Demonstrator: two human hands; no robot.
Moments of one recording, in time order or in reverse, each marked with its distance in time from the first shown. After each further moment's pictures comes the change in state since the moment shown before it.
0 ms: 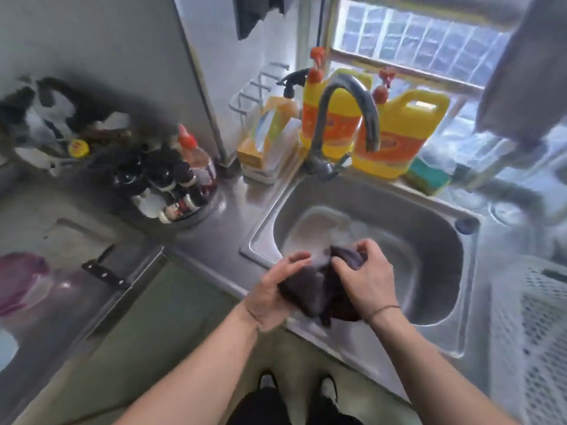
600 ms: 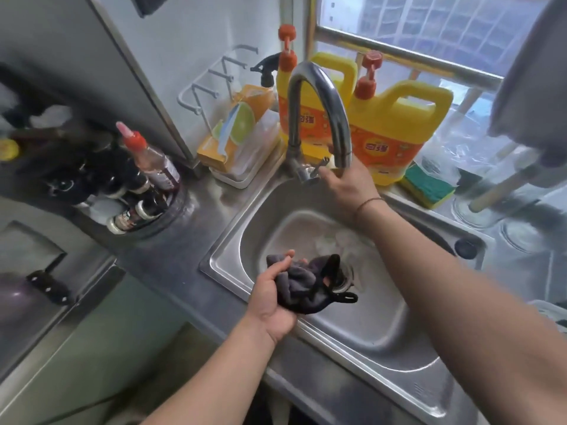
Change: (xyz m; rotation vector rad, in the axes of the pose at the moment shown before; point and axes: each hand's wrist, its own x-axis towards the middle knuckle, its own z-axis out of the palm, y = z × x) left_hand 0.103 -0.024 0.063 -0.483 0.340 0.043; right_hand 0.210 -0.033 -0.022 0.004 -0.215 -0.250
